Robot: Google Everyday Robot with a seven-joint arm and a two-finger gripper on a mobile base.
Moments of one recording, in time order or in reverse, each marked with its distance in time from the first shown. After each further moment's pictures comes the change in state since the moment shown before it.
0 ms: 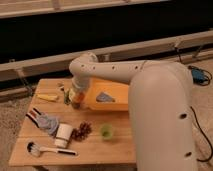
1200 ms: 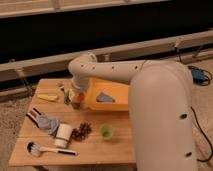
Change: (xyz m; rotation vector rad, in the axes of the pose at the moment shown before) arm -0.002 0.005 0.002 -0.009 -0.005 -0.003
